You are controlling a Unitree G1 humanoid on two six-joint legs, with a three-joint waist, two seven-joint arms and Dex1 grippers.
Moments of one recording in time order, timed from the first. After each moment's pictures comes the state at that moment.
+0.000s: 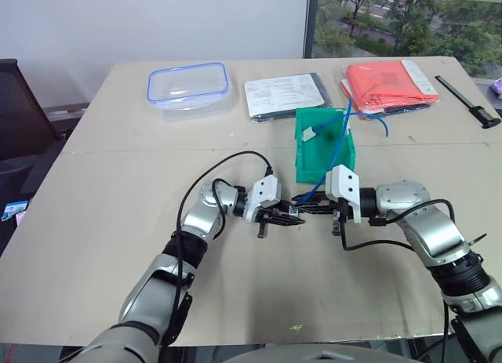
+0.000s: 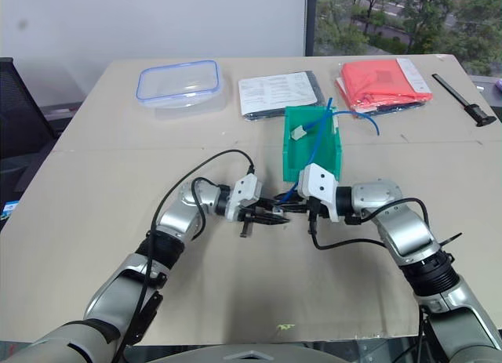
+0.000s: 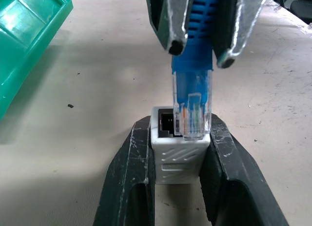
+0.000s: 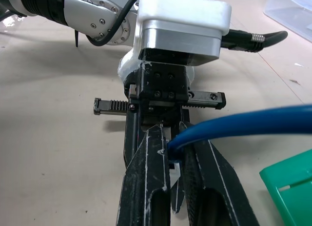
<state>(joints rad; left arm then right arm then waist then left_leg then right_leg) -0.60 0.34 -0.31 0.52 -0.18 -0.10 -1.38 -0.42 -0.56 0.30 -0.20 0.26 0.30 1.04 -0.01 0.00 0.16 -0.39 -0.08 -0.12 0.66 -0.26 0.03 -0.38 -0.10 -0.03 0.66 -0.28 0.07</state>
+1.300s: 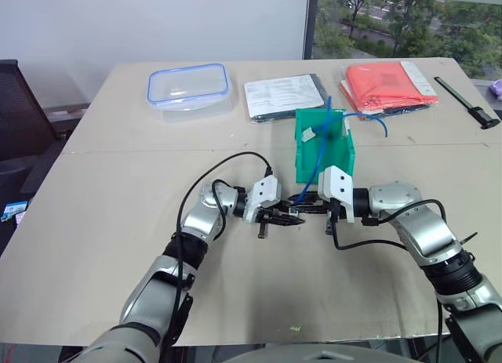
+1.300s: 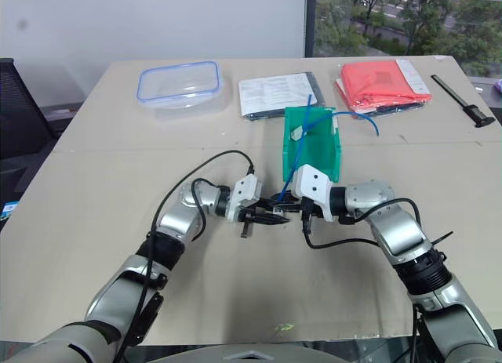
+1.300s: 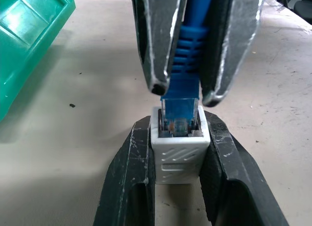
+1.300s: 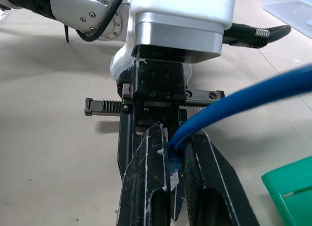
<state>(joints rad) -0.59 0.33 -0.29 0.52 -0.17 -0.09 -1.37 -0.42 -0.52 0.34 -0.16 0.22 0.30 1.02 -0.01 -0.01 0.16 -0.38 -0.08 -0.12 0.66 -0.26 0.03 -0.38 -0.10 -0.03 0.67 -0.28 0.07</state>
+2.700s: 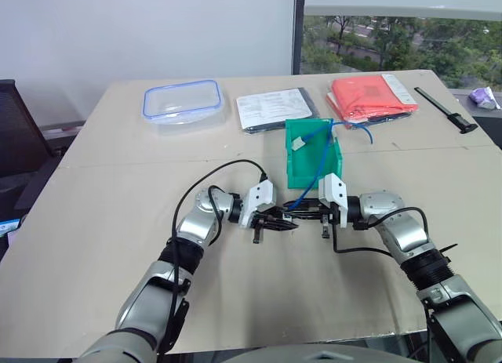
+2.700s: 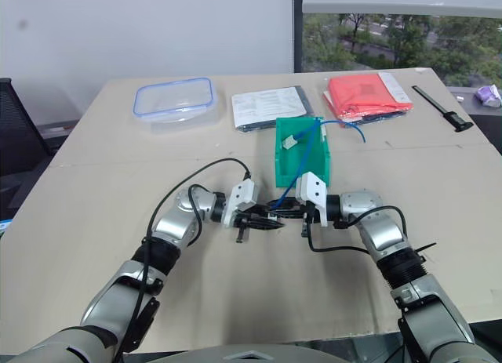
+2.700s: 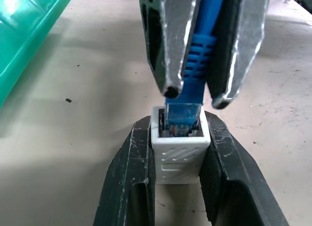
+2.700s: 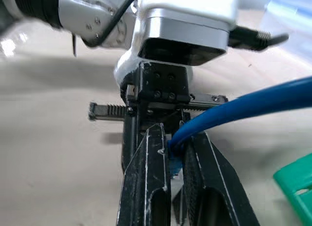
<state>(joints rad) -0.55 0.35 -0.28 0.51 -0.14 -0.02 -1.37 -0.43 -0.42 0.35 0.17 0.29 0.06 1.14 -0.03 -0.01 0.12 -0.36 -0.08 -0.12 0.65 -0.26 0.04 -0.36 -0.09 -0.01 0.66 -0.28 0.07</state>
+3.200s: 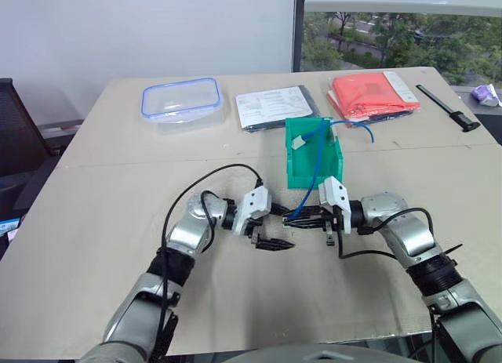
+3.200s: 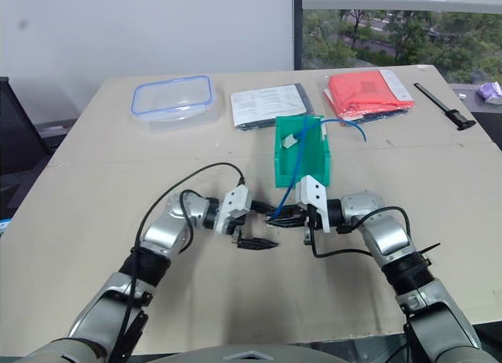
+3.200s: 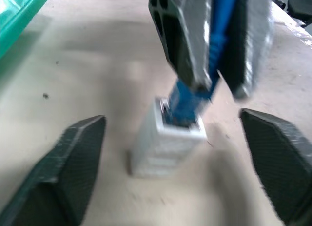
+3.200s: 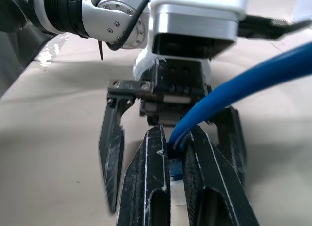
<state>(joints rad) -0.42 0.44 -0.27 0.29 -0.17 0.06 -1.37 -0.40 -0.45 0.33 0.02 0.33 0.22 1.19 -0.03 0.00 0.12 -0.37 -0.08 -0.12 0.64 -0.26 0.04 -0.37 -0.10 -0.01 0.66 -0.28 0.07</state>
